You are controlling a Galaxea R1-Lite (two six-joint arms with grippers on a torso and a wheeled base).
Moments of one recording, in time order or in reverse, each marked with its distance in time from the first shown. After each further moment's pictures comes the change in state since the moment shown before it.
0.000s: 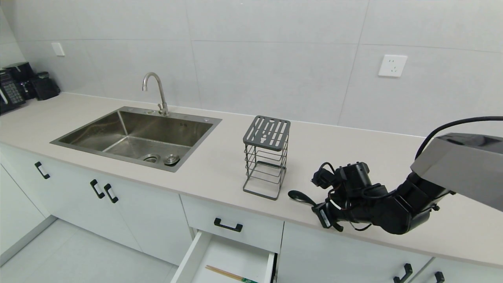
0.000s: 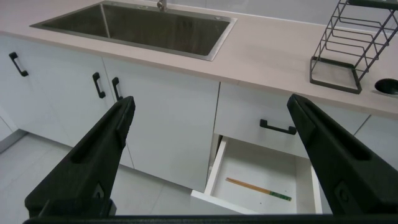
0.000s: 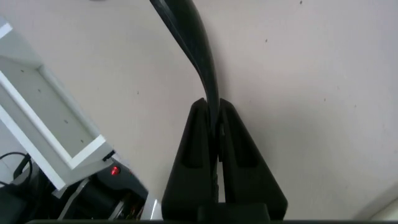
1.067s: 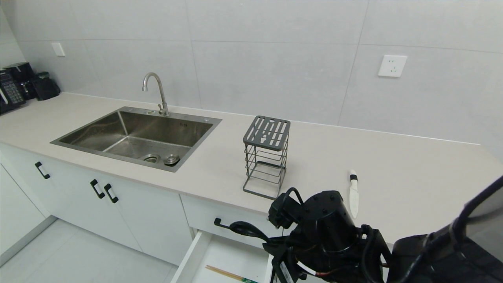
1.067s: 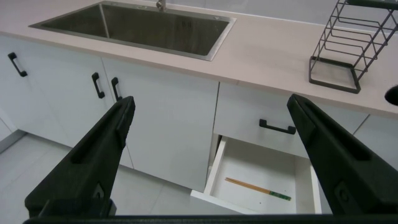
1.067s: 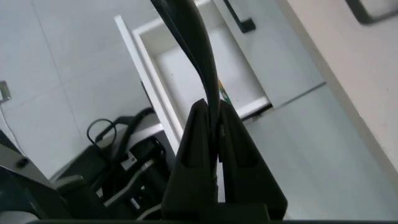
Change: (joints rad) left arm 0.000 0.000 0.000 0.000 0.000 0.000; right arm 0.532 -0.256 0.156 -0.076 -0.120 0.271
